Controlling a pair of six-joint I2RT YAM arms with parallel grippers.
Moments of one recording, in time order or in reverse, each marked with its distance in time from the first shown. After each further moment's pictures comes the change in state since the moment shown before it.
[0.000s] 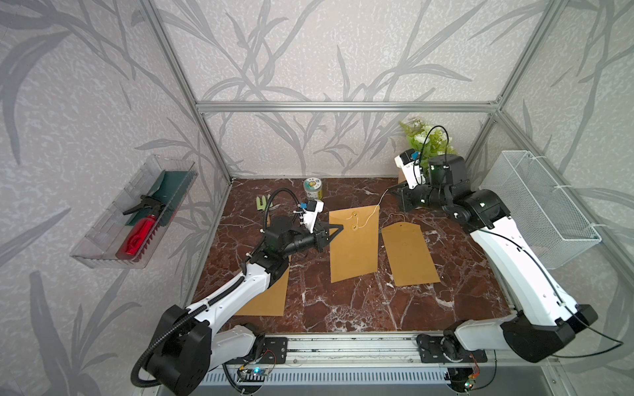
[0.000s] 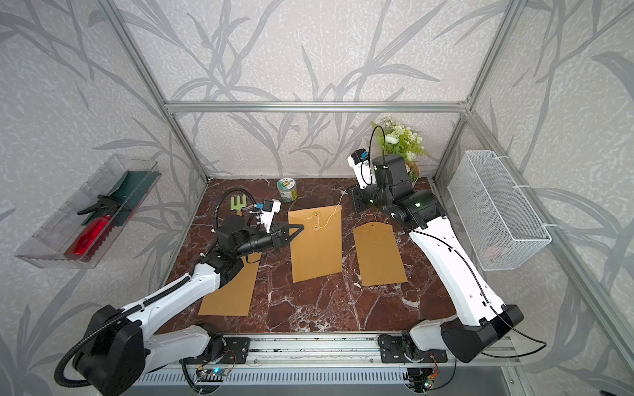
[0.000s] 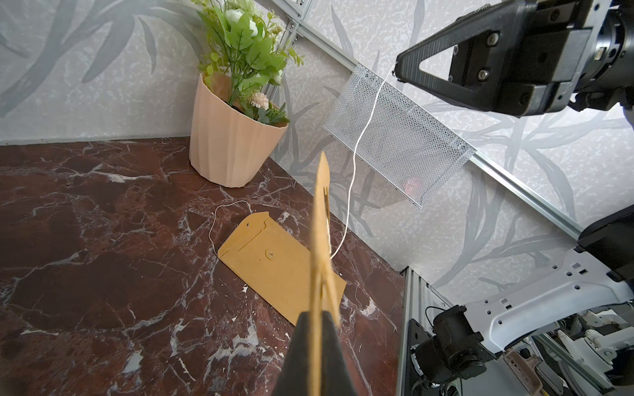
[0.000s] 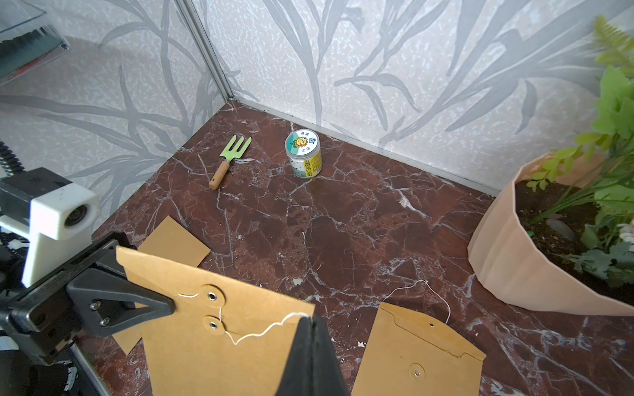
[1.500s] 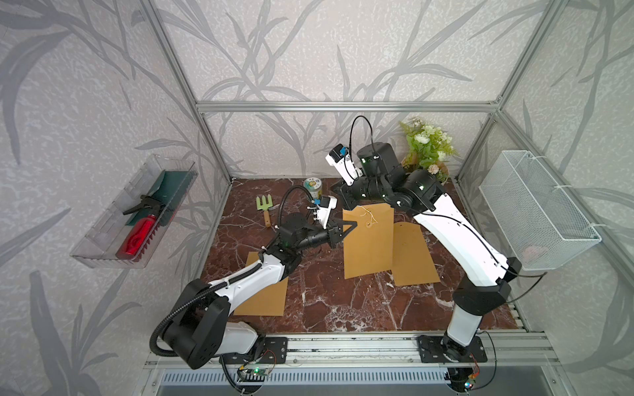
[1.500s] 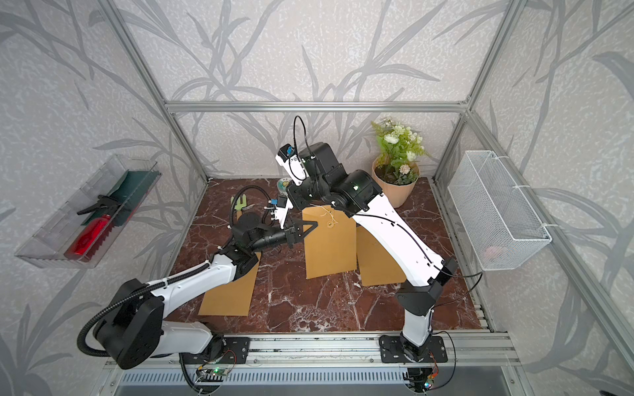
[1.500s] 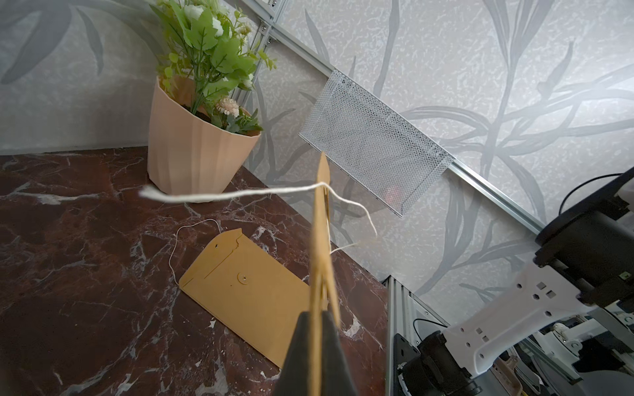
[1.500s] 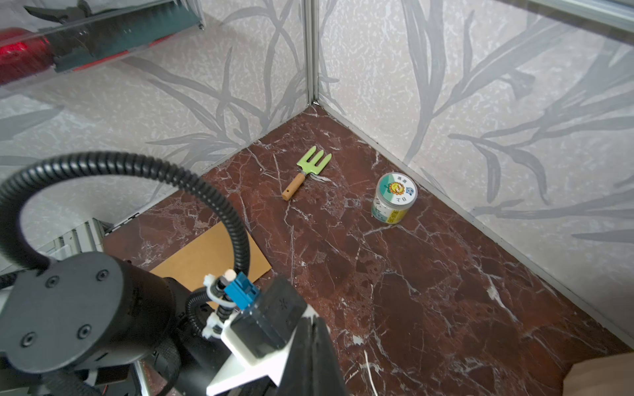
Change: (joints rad) left arm -0.084 0.163 0.066 0.171 -0.033 -0.066; right arm 0.347 0.397 0.528 -0.148 0.135 -0.054
